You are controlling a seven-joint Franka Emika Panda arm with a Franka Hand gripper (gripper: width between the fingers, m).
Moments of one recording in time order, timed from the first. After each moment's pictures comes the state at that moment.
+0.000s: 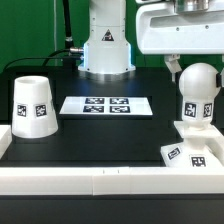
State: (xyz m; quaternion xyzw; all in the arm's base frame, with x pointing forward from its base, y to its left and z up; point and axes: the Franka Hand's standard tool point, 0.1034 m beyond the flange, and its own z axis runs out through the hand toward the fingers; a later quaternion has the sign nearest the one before) arm 0.593 0.100 0.127 -0.89 0.44 -0.02 0.08
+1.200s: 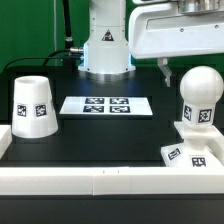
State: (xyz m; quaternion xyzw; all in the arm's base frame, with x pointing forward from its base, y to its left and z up) arm 0.593 0.100 0.127 -0.99 0.15 -0.02 0.07
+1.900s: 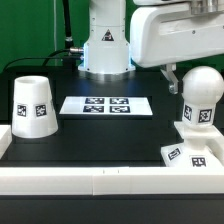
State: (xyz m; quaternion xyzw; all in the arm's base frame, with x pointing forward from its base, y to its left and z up) arm 0.602 0.097 0.125 -0.99 -0.16 -0.03 0.06
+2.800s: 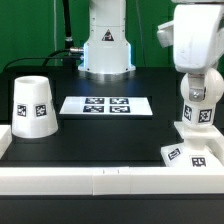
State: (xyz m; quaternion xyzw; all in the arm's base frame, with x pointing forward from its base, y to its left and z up) arm 0.612 0.094 0.120 -0.84 -0.55 -0.02 -0.01
